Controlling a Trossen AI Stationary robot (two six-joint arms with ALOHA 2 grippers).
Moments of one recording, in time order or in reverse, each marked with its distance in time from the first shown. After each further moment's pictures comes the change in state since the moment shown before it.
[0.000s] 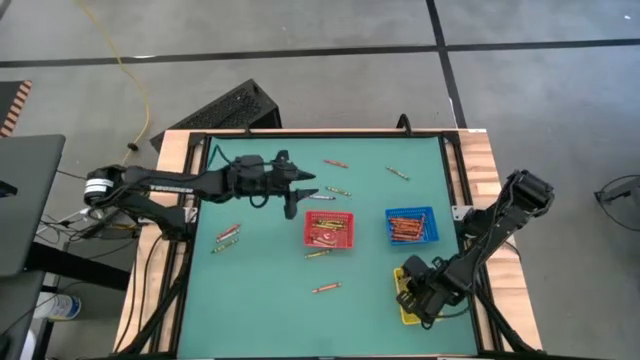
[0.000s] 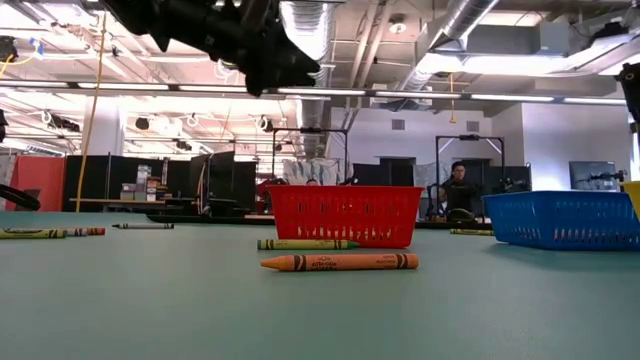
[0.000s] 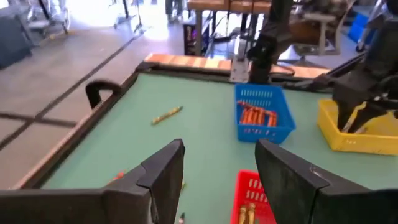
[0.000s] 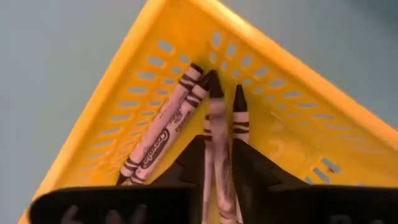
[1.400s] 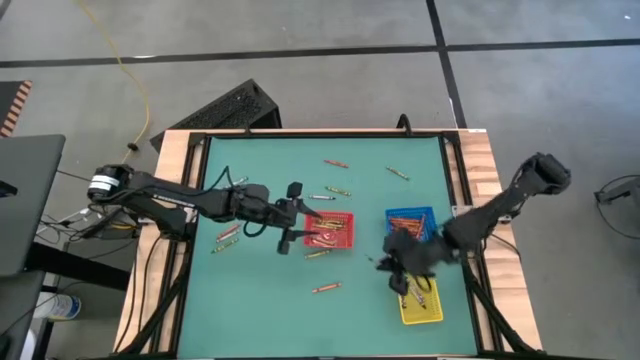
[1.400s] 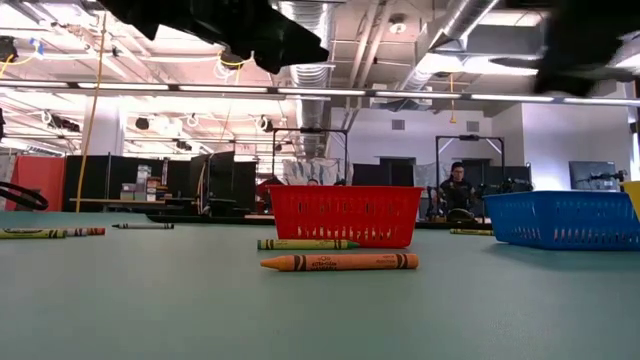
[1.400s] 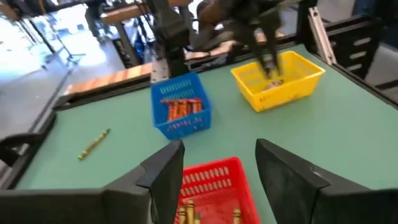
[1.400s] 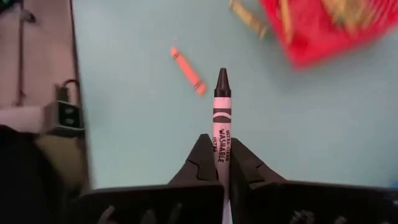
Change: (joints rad) left arm -0.227 0.054 -0.011 0.030 0.041 0.243; right arm -0.221 -0.287 0.001 0.284 0.119 -0.712
